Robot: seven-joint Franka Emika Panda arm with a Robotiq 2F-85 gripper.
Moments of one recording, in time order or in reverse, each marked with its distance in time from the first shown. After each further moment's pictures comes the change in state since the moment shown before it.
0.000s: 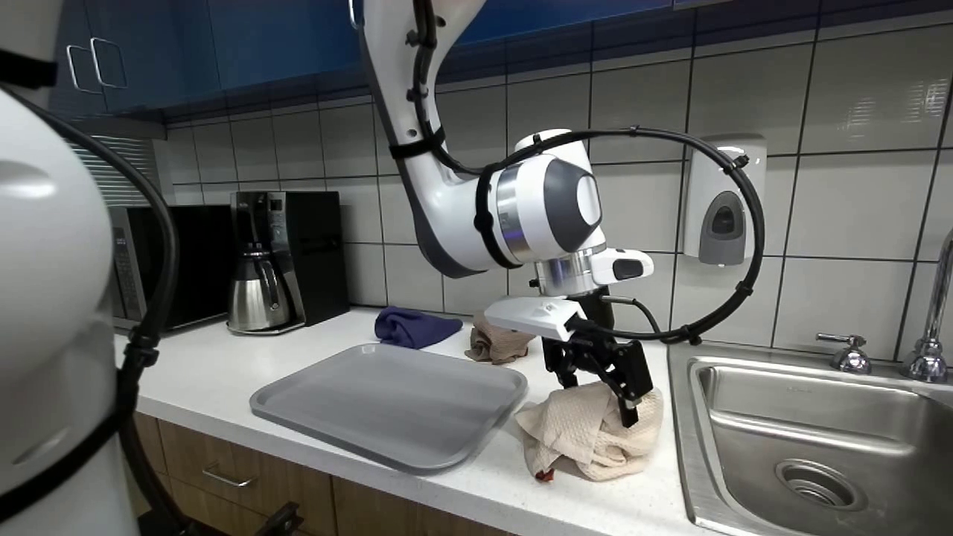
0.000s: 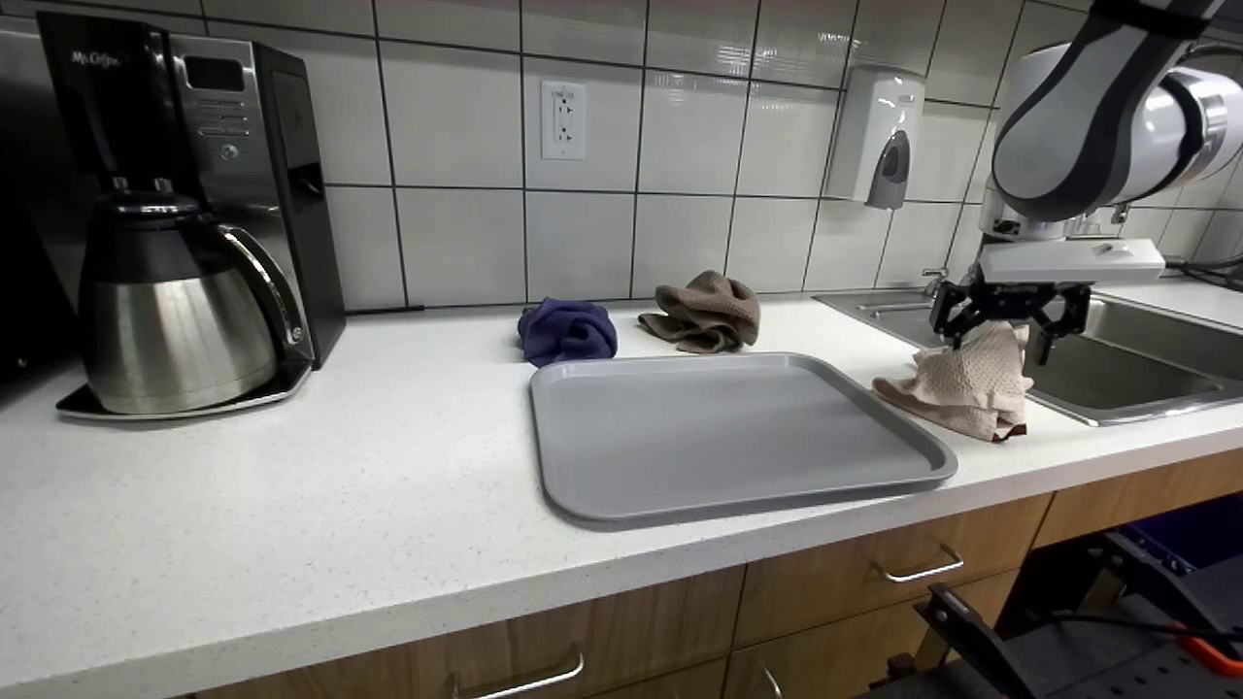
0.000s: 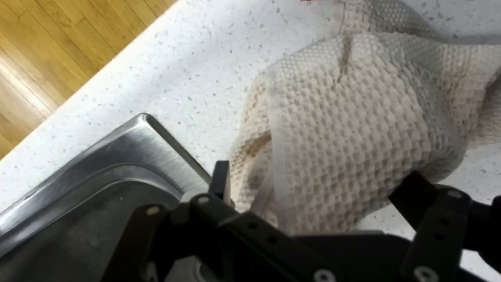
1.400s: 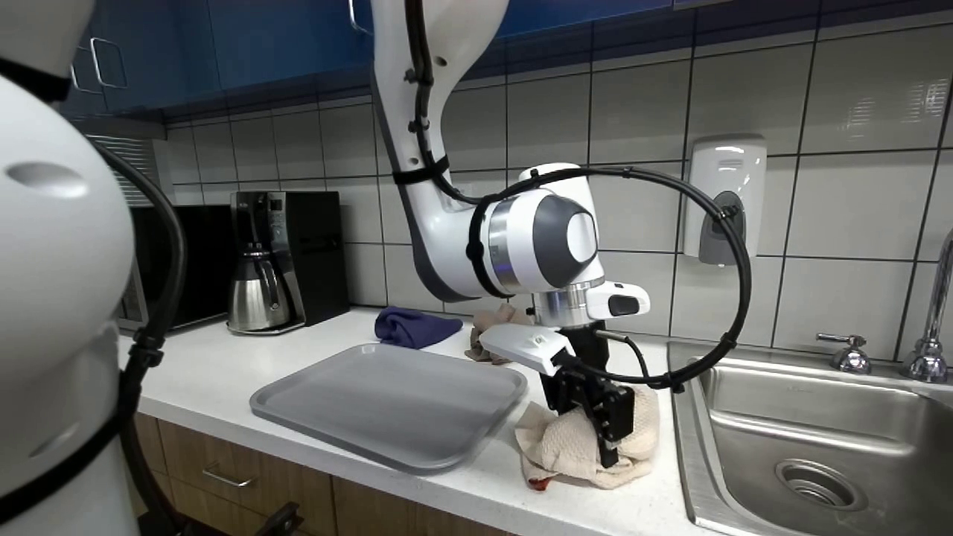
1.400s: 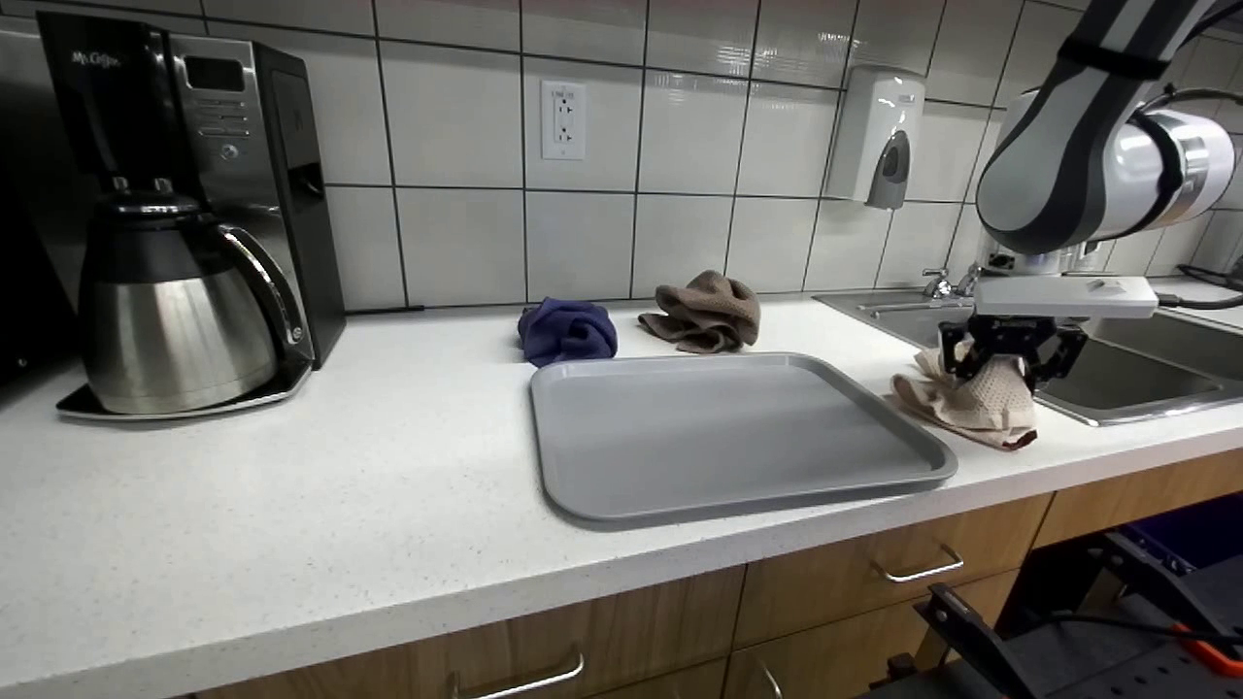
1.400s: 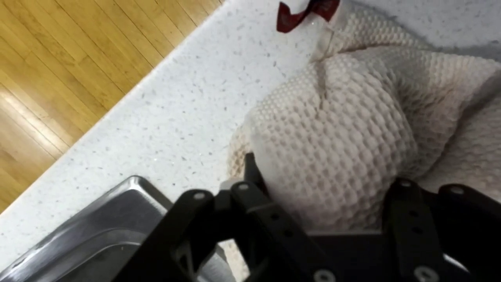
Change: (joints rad) arm 0.058 0.084 -0.050 -0.013 0.101 0.029 -0.012
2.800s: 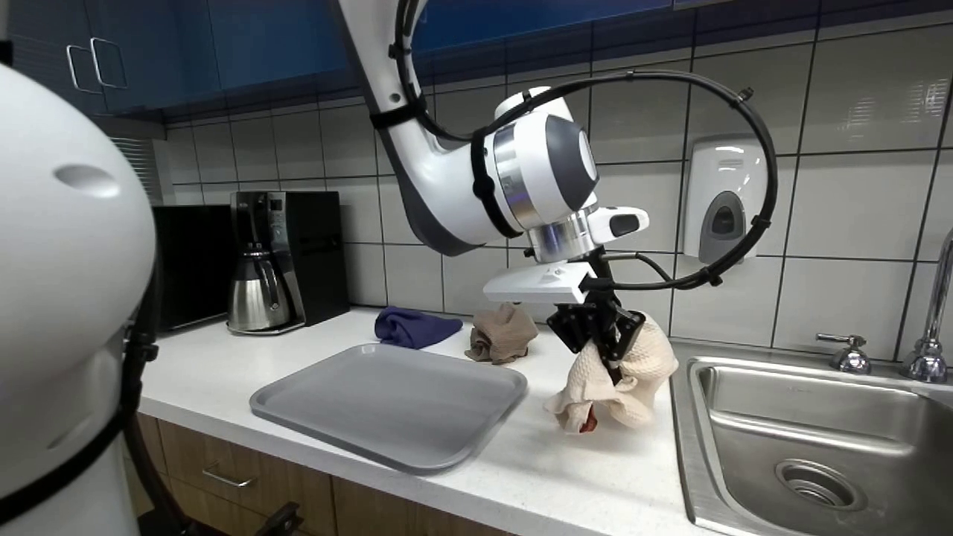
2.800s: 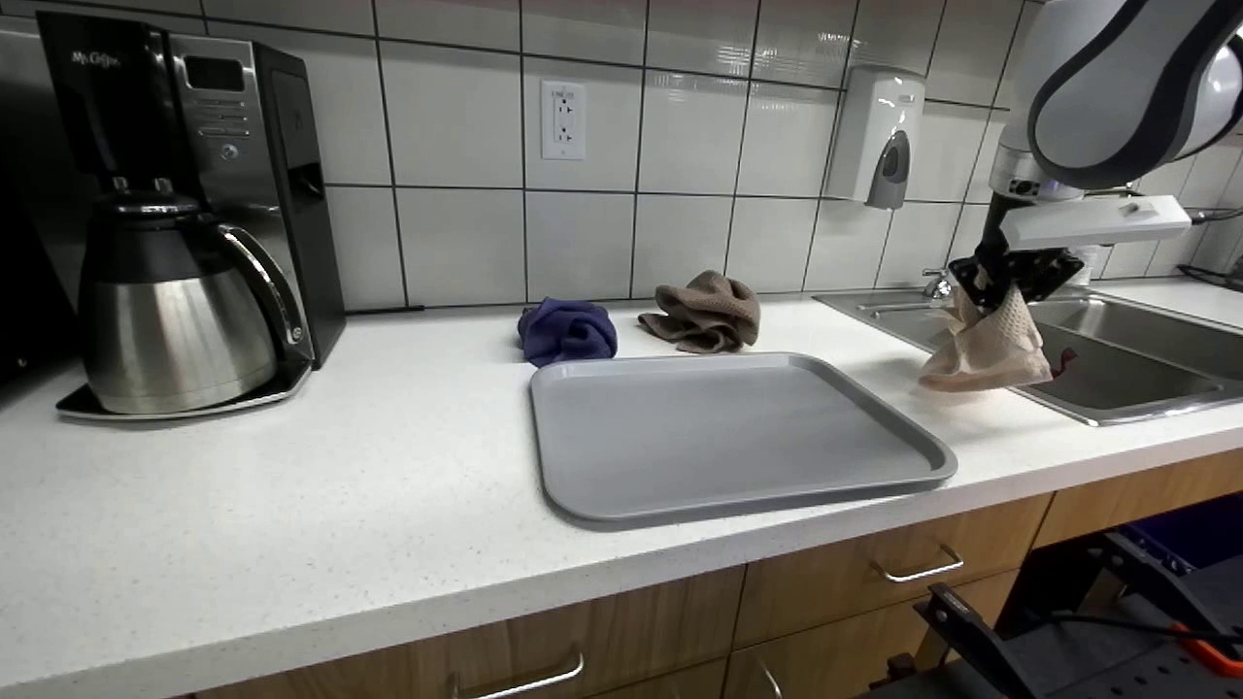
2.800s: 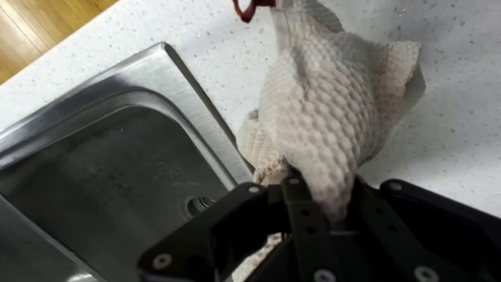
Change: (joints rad) arm 0.067 -0.206 -0.089 -0.021 -0.275 0.001 0.010
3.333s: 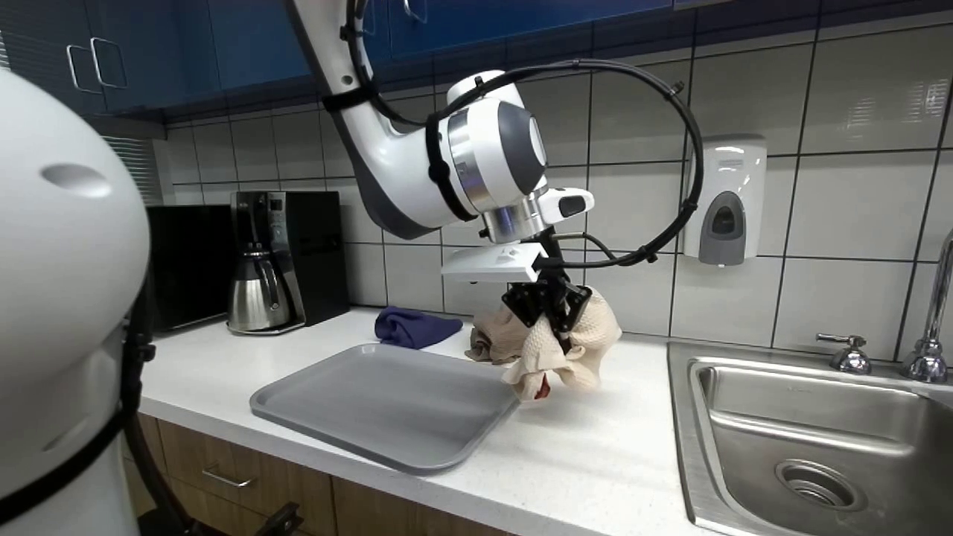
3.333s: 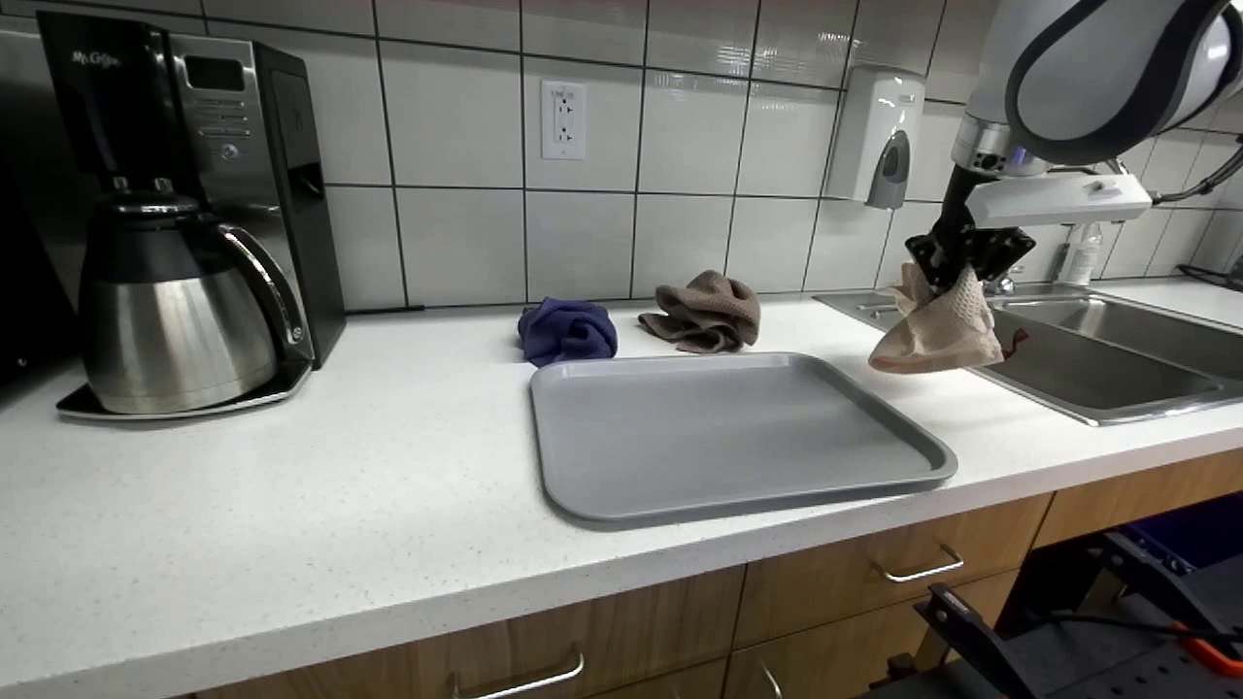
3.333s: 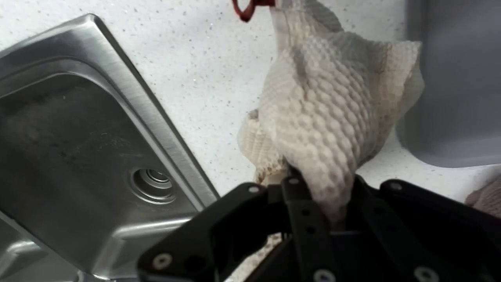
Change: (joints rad) arm -0.020 -0.096 0.141 -0.060 0.008 0.023 -0.004
